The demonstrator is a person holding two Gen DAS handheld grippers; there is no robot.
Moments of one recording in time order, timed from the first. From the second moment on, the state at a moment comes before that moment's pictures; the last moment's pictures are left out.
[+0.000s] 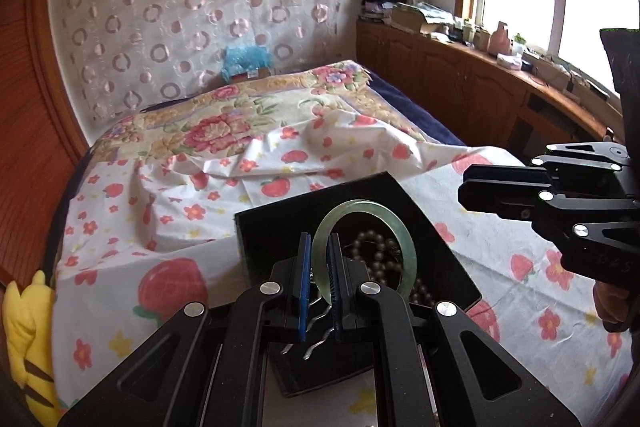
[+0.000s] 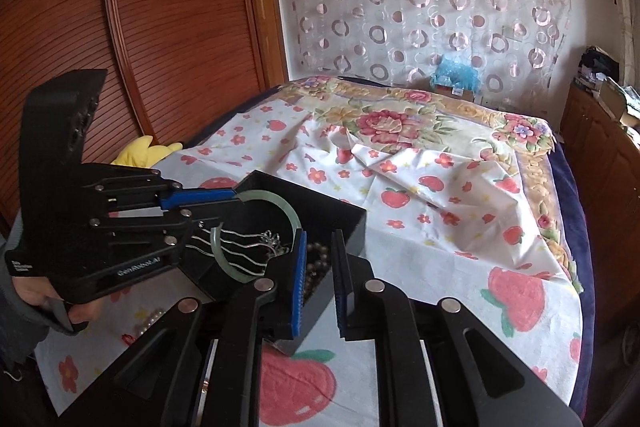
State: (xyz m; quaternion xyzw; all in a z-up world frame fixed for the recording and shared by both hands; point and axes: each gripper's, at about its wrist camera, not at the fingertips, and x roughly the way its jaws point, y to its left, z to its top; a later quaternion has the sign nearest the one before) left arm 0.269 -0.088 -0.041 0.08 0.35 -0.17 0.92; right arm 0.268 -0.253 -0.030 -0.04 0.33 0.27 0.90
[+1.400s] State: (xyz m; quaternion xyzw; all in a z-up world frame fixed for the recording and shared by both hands) left arm 0.138 -0.021 -0.080 0.04 0.38 -0.16 0.91; right arm 0.156 -0.254 -0.101 -0.06 0.42 0.27 0.87
